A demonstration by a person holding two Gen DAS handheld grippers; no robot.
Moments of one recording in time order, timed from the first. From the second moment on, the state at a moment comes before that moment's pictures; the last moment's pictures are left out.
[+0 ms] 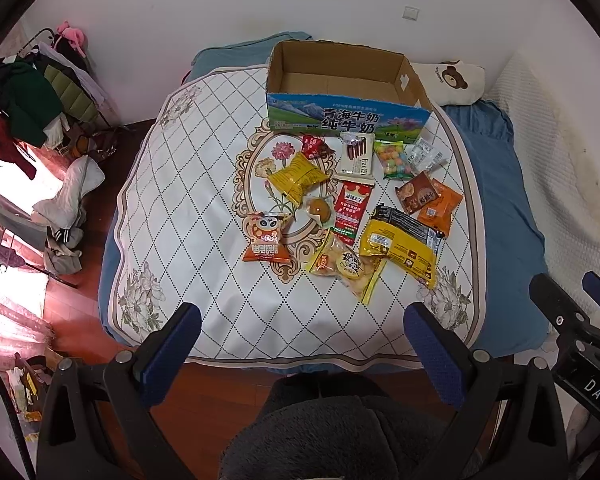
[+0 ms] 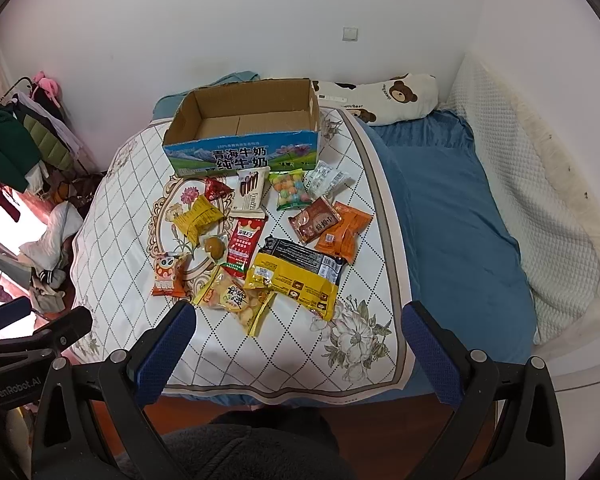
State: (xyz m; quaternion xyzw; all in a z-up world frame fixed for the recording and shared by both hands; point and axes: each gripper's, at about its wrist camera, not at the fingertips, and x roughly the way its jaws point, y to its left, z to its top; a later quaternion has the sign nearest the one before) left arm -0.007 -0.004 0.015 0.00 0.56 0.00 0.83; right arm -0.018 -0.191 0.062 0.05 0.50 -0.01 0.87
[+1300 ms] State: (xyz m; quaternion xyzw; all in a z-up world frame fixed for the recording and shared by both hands) left arm -0.019 -0.014 0.026 0.00 0.55 -0.01 0.84; right arm -0.032 -0.197 0.082 0.05 0.48 0.00 0.88
